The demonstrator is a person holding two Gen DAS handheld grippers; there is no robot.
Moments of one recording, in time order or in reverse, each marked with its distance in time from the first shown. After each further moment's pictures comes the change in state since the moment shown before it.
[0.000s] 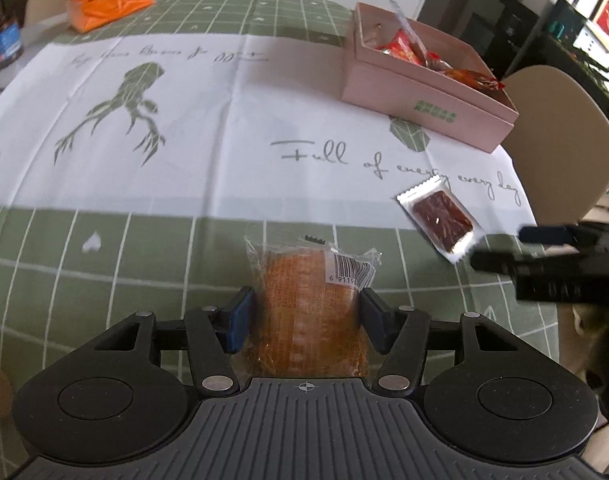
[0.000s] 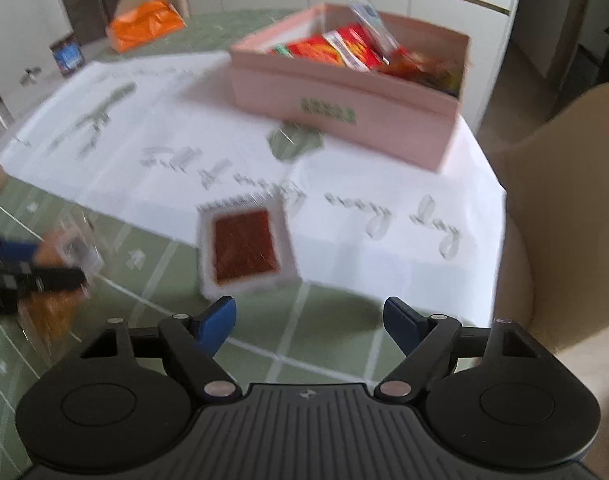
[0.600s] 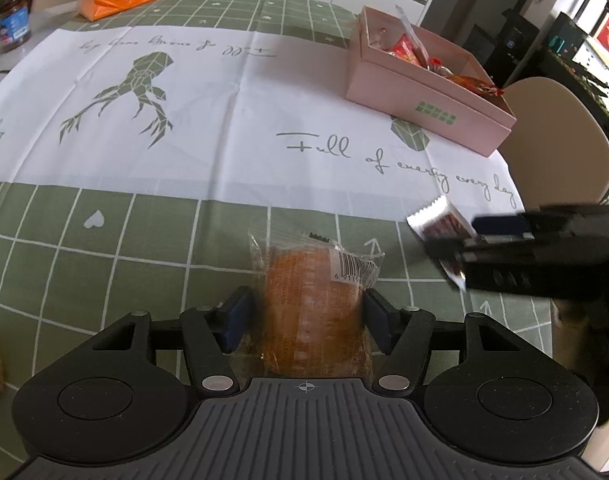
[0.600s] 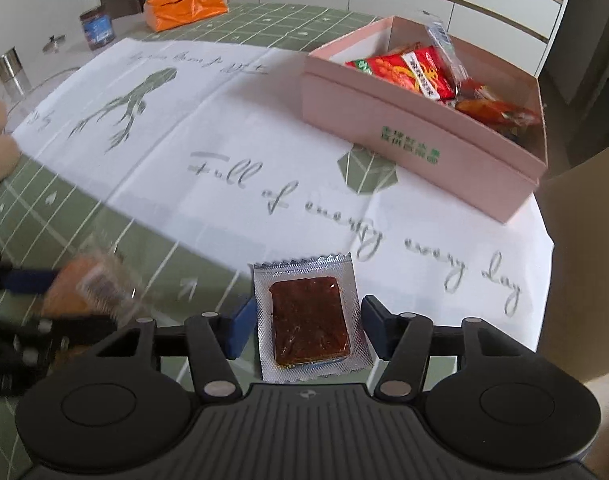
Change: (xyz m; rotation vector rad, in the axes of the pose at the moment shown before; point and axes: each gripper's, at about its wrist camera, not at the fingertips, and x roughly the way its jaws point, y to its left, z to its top) left arm -0.003 0.006 -0.011 -0.032 -0.019 -0.025; right arm 0.015 0.051 0.018 -0.112 0.032 -0.009
